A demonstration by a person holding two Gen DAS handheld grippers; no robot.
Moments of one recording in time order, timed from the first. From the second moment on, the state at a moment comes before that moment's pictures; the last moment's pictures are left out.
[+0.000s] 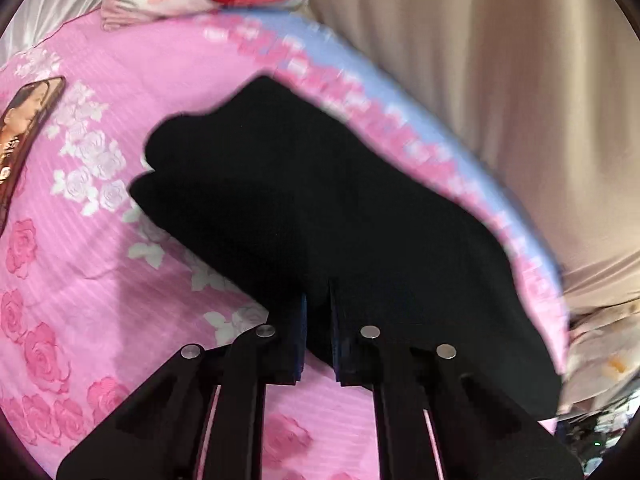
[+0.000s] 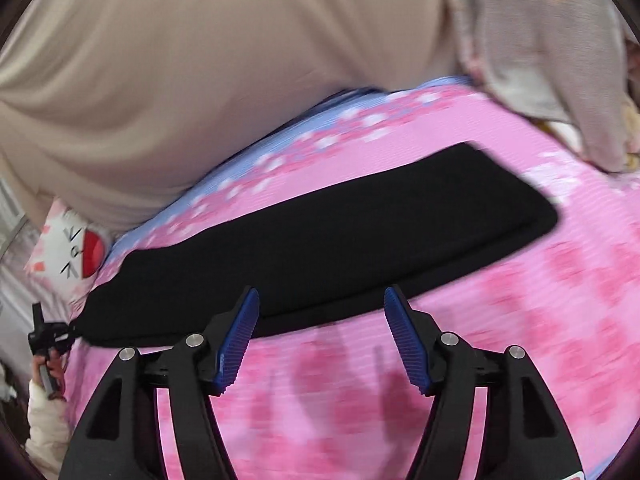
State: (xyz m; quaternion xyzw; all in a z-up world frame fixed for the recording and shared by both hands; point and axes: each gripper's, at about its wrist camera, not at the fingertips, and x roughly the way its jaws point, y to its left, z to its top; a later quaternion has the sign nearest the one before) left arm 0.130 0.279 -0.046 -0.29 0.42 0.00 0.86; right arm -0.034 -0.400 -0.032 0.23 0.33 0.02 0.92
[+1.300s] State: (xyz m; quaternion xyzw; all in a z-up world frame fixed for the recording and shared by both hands) left arm 0.057 0.176 -0.012 -0.11 0.36 -0.03 0.92; right arm 0.028 -0.250 -0.059 0.27 0.41 0.15 0.86
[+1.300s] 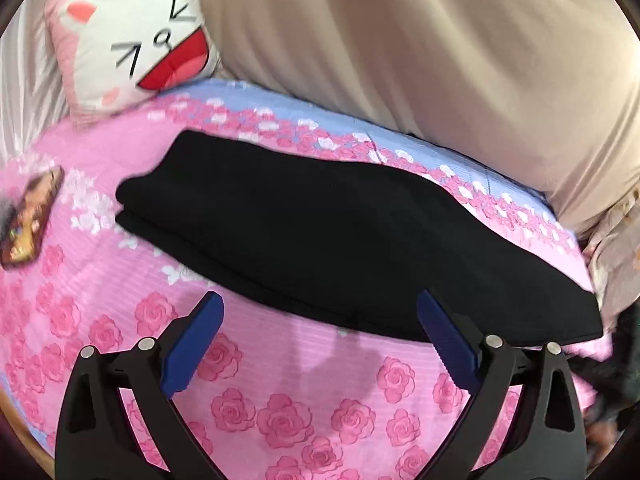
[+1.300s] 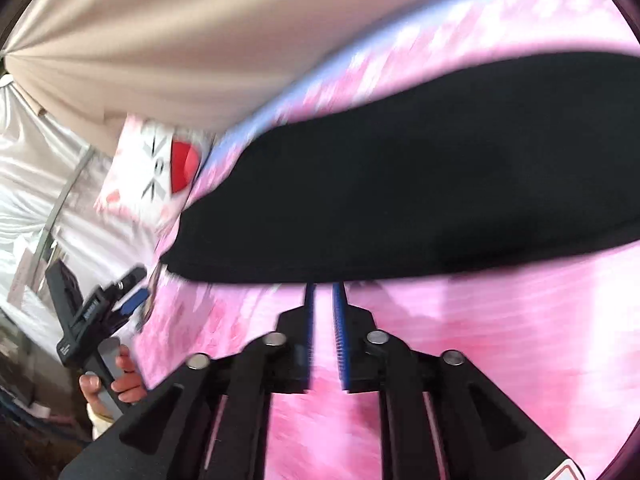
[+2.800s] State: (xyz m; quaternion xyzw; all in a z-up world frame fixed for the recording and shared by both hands) left arm 0.076 0.063 -0.058 -0.01 0.41 -0.01 0.91; right arm 0.000 -0.569 -0.074 0.31 0.33 -0.14 0.88
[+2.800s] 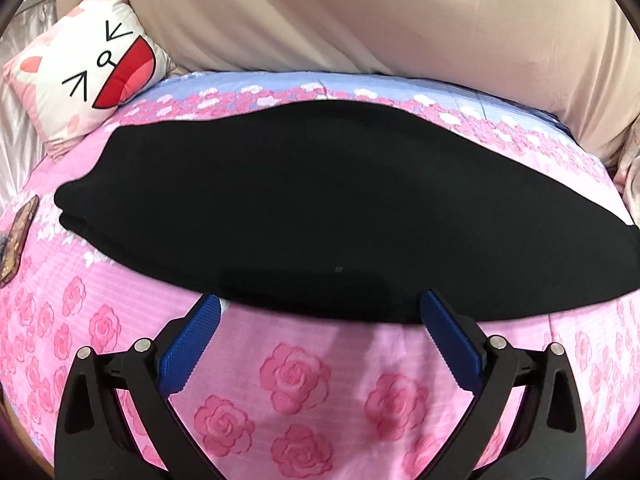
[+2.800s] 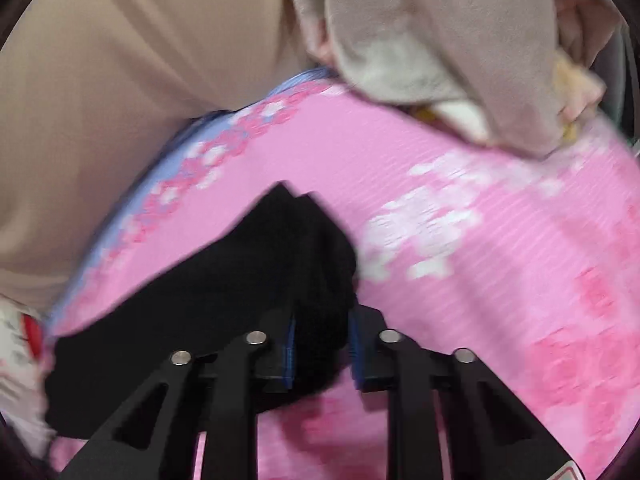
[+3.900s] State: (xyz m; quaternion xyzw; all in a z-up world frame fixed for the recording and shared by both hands) left arm 0.110 0.307 -0.056 -0.27 0.40 0.11 0.87; right arm 0.020 -0.166 -0.042 0.06 0.35 0.10 0.93
